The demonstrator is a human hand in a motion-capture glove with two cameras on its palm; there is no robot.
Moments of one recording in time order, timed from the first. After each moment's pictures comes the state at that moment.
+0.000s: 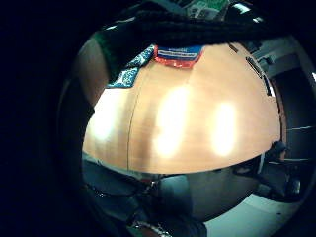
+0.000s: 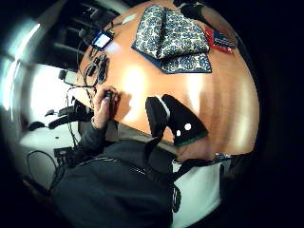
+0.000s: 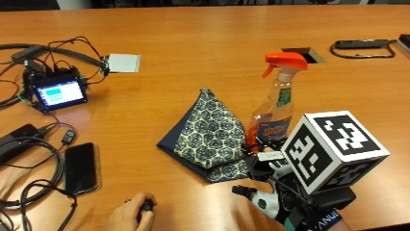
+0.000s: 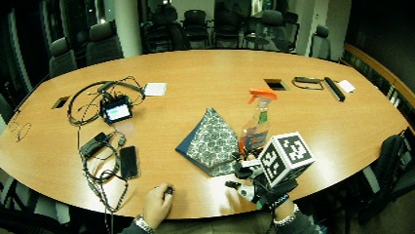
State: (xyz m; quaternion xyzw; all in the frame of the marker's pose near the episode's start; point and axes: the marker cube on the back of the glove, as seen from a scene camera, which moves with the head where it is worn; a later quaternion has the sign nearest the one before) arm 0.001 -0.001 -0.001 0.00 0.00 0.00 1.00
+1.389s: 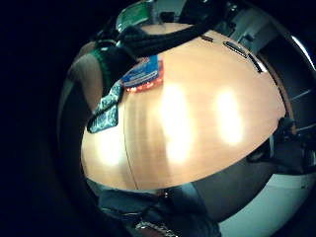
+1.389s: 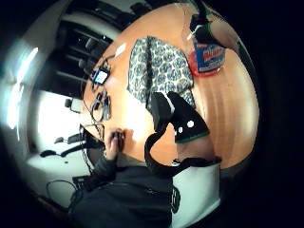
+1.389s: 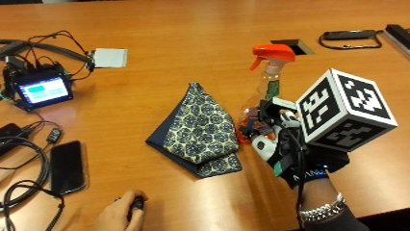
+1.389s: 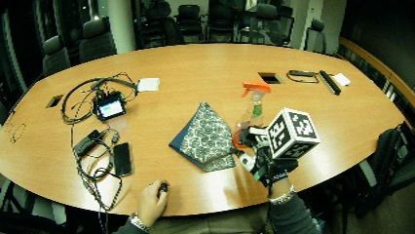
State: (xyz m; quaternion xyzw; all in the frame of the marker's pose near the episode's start) arm 0.025 -0.063 -0.035 0.10 -0.05 0.13 0.99
